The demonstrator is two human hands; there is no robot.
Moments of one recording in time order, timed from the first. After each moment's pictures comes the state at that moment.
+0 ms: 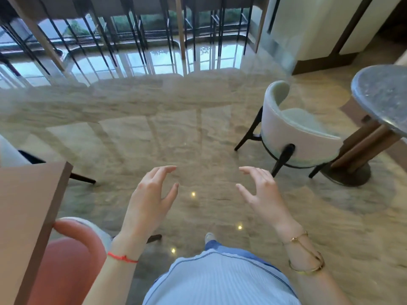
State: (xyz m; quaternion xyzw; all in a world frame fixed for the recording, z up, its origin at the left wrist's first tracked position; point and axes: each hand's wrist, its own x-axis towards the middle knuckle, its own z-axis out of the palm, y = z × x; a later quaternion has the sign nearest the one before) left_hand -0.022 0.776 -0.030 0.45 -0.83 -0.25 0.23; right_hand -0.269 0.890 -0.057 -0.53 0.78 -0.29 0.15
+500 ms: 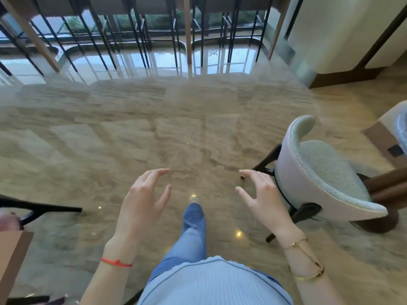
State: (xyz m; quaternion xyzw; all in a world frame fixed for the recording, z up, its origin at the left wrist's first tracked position) left_hand -0.159 0.496 -0.053 0.49 -0.80 -0.25 0.23; right_hand -0.421 0.603 -0.073 -0.54 0.77 -0.29 0.17
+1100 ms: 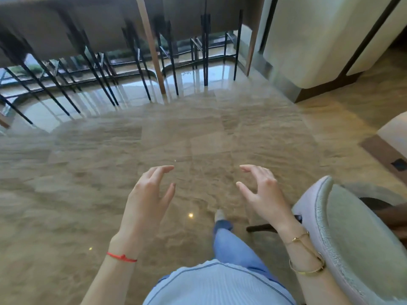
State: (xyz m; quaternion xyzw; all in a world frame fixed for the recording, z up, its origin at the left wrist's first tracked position) left_hand -0.395 0.076 -0.035 0.41 -0.85 -0.25 0.21; right_hand -0.628 0.222 -0.057 -0.47 0.81 -0.32 0.13
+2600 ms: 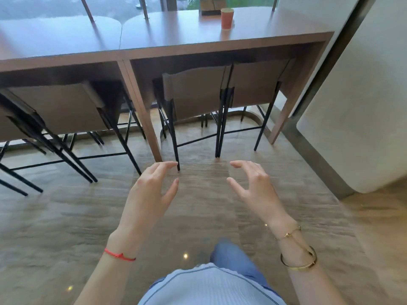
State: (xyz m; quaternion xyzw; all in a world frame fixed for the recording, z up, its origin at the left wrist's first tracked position) left_hand -0.942 -0.781 -0.003 0.42 -0.85 -0.24 0.23; right_hand -1.170 -0.671 -0.033 -0.53 0.77 -0.32 0.11
